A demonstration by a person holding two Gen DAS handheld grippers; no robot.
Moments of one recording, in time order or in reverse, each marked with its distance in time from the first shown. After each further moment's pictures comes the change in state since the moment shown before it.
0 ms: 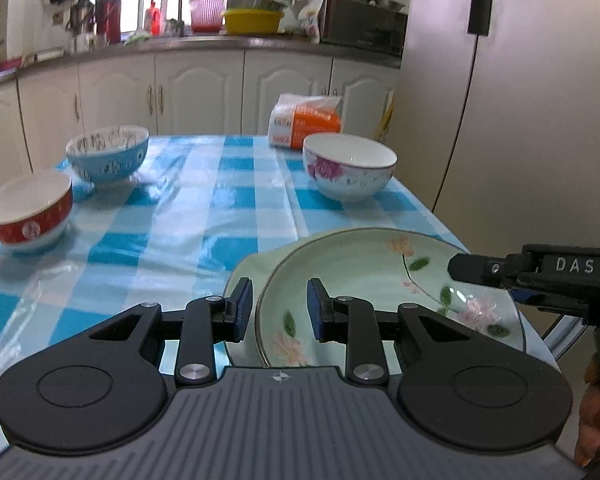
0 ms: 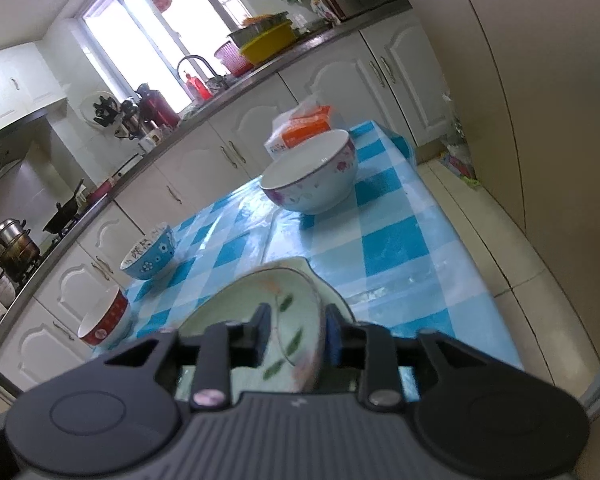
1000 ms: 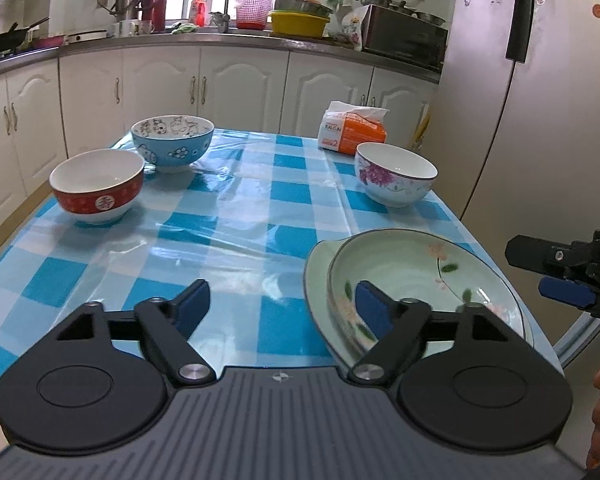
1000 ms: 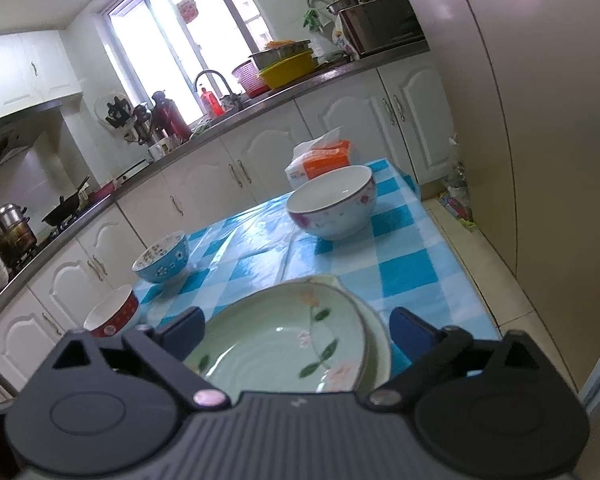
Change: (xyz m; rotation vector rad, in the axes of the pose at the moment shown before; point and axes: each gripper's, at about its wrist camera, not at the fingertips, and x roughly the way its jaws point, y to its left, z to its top) left arm -0.038 0.041 -0.008 -0.105 0.016 0.075; right arm -0.022 0.036 -0.006 -0.110 -0.077 -0.041
